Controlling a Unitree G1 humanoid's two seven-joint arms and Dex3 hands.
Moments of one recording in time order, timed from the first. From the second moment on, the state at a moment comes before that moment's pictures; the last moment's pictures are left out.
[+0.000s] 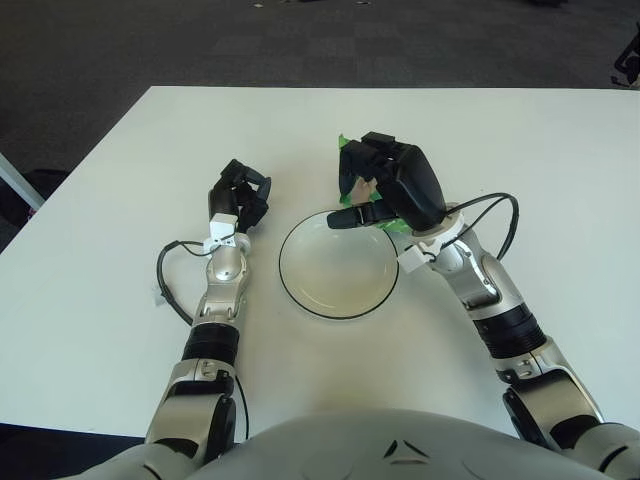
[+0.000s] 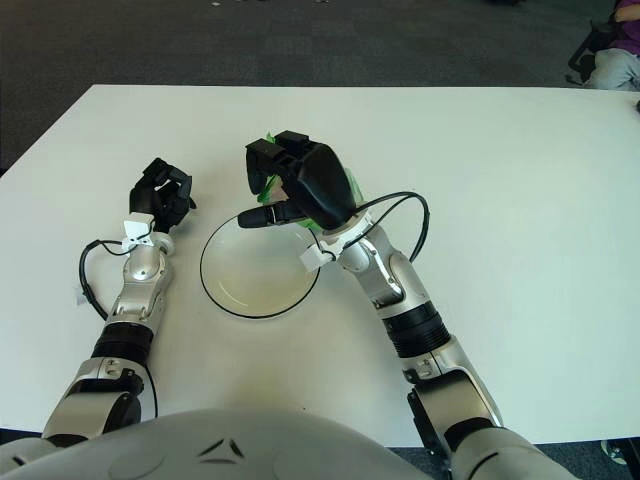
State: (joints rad) left arm -0.24 0.04 0.09 0.44 0.09 -0.45 0.25; right arm -0.33 -0.23 0.30 -0.04 -0.63 -0.57 -0.21
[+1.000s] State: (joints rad) left arm -0.23 0.06 0.06 0.43 0.13 -0.45 0.25; right arm -0.33 -0.34 0.25 -0.18 -0.72 -0.23 0.11
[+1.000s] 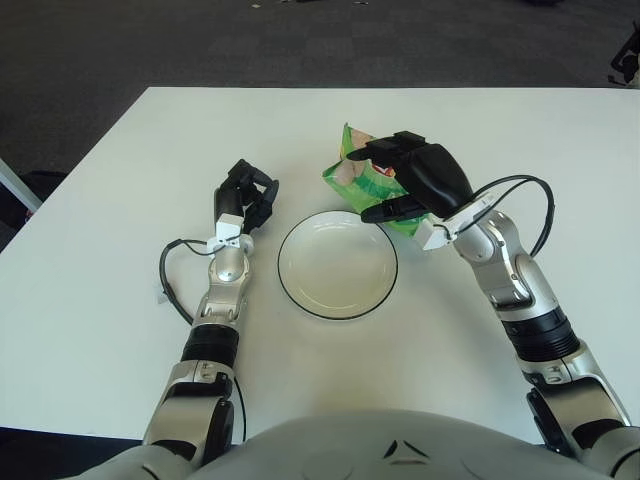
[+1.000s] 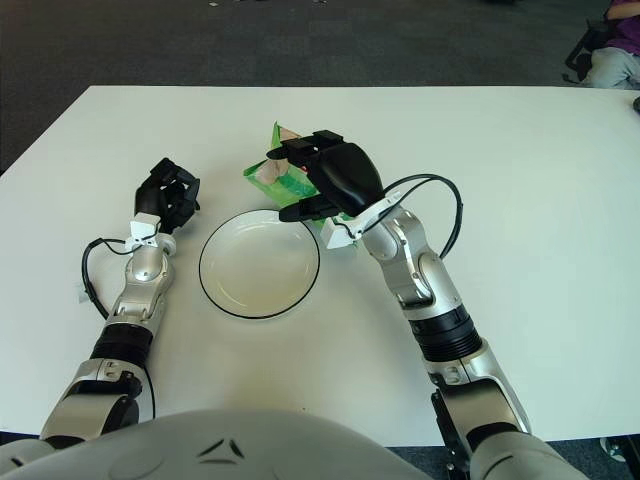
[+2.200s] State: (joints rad) left arm -0.23 0.07 0.06 0.42 0.17 -0.45 0.25; right arm -0.43 -0.37 0.14 -0.08 -0.55 -0.15 0.15
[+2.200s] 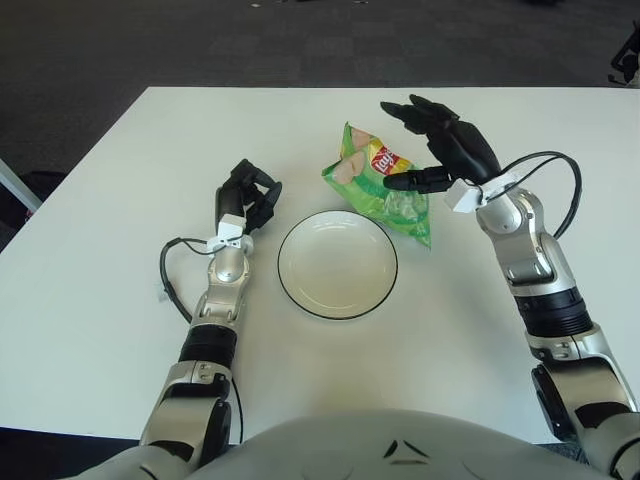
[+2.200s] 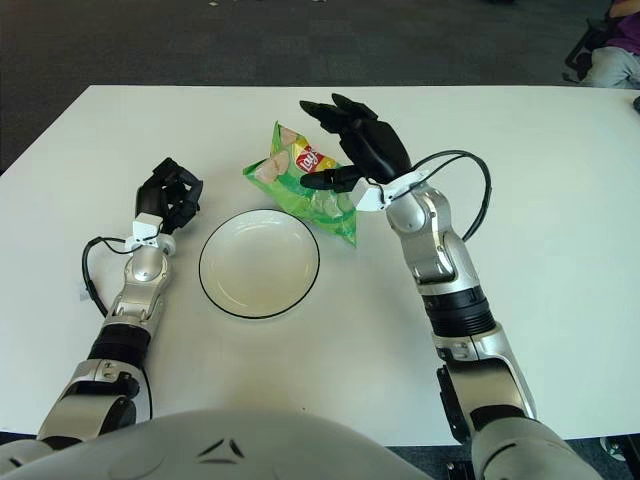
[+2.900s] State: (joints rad) left arm -0.23 0.08 0.05 0.42 0.17 -0.47 0.25; right arm -0.55 -0.37 0.19 0.30 -0.53 -0.20 0.12
